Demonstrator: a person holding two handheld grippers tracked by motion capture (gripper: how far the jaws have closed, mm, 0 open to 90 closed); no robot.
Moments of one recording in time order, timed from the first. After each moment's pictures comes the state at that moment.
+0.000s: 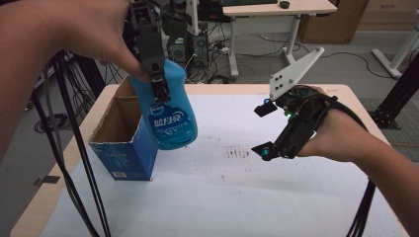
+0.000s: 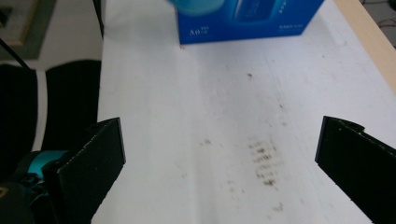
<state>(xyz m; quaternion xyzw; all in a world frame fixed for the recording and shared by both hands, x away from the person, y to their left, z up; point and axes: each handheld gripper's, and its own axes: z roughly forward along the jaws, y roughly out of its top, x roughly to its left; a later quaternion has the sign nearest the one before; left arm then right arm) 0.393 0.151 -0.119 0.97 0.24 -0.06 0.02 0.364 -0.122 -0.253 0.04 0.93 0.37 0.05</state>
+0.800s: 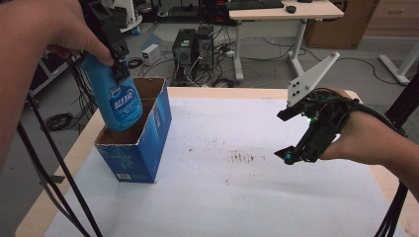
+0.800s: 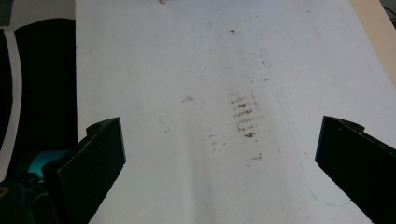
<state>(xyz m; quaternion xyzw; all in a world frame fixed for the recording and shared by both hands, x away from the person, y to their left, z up) 0.434 0.256 -0.131 0.81 0.58 -0.02 -0.03 0.372 -0.141 -0.254 0.06 0.95 0.31 0.06</state>
